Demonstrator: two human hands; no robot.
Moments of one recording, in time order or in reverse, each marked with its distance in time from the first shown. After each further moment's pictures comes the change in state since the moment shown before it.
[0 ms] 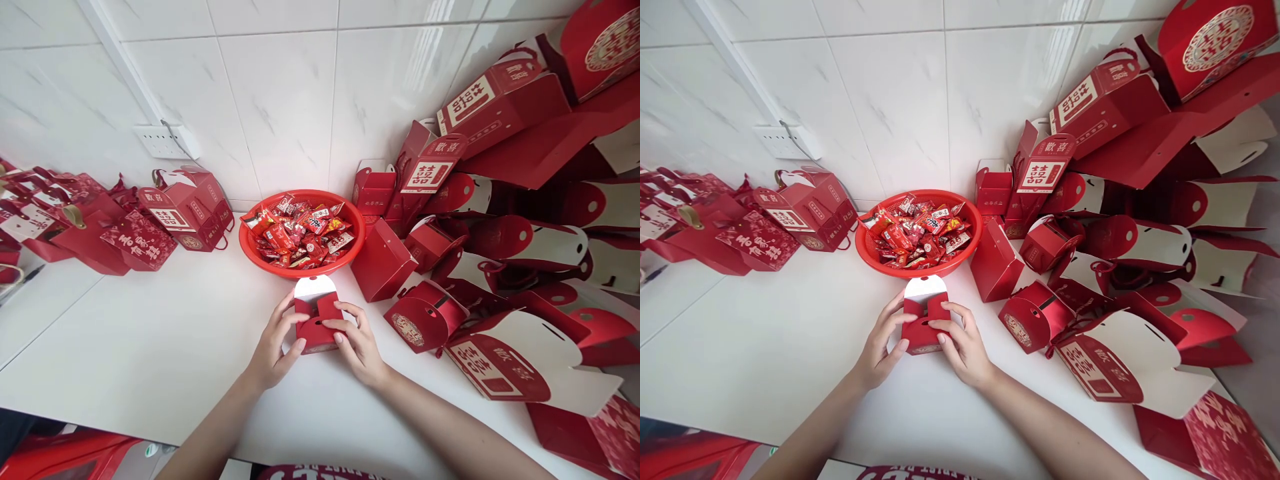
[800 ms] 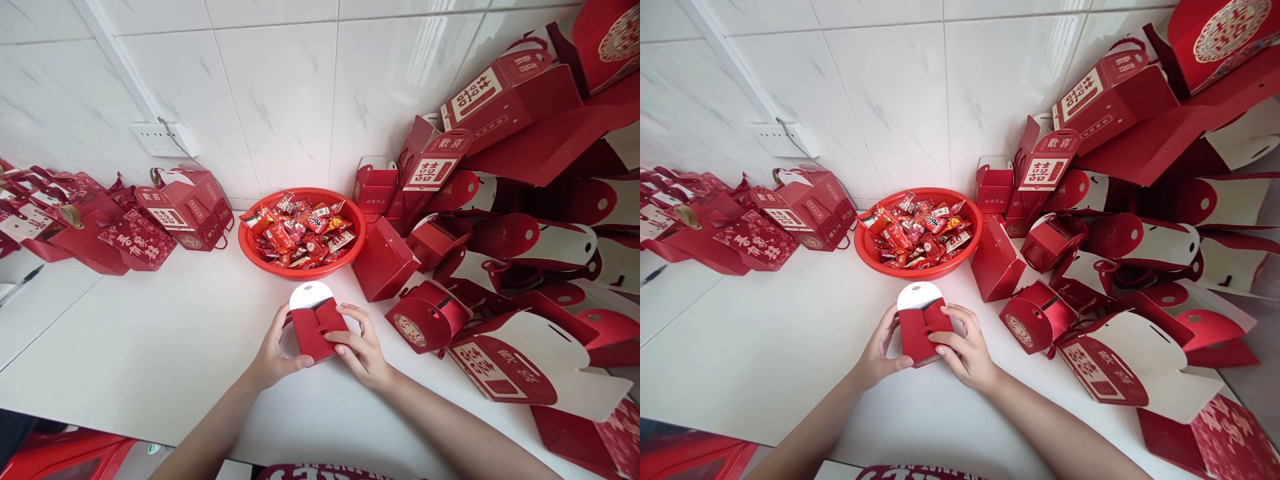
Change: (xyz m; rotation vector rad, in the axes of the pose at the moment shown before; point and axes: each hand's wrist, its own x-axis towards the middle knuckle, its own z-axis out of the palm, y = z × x) left_hand 0.003 -0.001 0.003 -0.431 -0.087 -0.192; right_hand 0.001 0.001 -0.006 -0.051 0.022 -0.163
